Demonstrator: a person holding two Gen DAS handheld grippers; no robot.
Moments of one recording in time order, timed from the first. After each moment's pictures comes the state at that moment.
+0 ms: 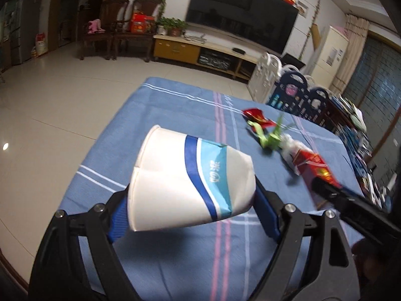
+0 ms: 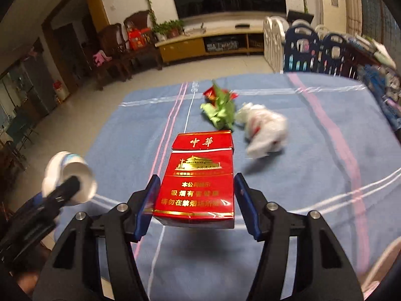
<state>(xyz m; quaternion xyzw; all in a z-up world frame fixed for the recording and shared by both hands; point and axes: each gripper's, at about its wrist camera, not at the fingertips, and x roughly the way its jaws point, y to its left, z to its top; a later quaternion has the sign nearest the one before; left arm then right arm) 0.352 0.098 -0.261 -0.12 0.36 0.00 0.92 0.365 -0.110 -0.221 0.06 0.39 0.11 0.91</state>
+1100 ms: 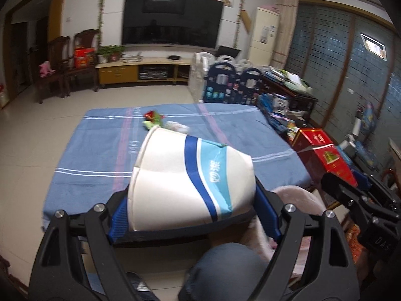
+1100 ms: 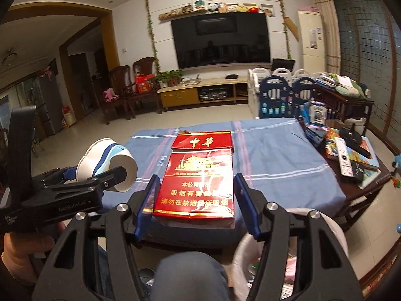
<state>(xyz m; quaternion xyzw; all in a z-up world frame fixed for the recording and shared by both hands) 0.138 -0.094 -0.132 -0.02 0.32 -0.14 0.94 0.090 -0.283 -0.087 0.05 0.27 0.08 0.96</state>
